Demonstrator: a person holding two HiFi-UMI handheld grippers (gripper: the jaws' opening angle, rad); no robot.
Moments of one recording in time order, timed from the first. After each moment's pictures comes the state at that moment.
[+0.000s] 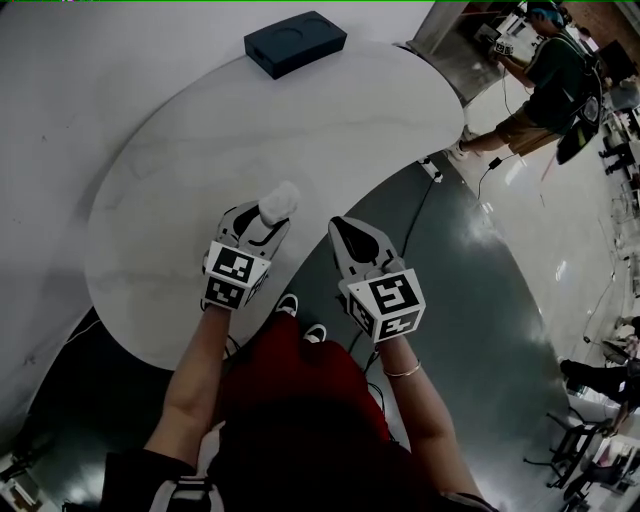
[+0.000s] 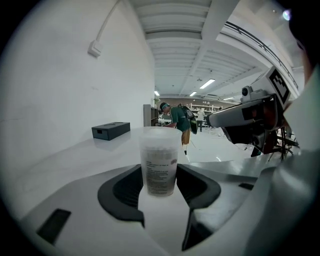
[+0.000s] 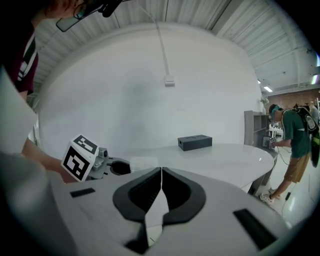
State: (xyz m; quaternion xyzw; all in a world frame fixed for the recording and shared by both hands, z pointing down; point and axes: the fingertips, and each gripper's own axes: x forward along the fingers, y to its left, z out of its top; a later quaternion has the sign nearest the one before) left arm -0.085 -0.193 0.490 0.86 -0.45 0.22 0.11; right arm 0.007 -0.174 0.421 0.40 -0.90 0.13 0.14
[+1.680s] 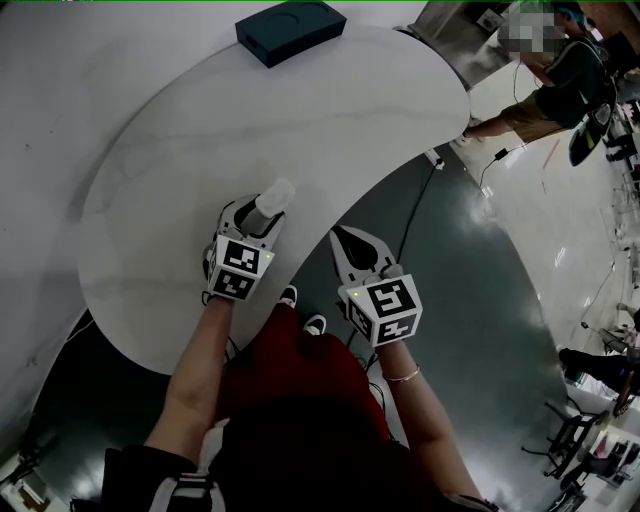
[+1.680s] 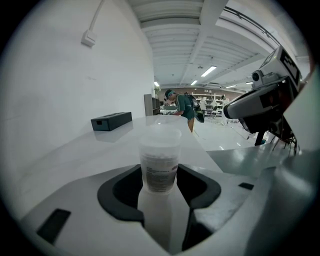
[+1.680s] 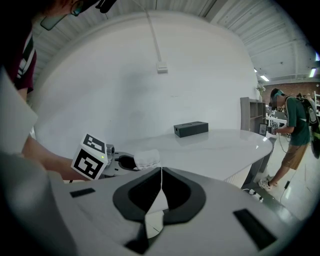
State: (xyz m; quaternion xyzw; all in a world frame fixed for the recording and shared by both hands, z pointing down) left arm -0.091 -0.219 0.539 0.84 -0.46 0.28 0.10; right arm 0.013 -0.177 0.462 0.41 -0.88 0.18 0.18
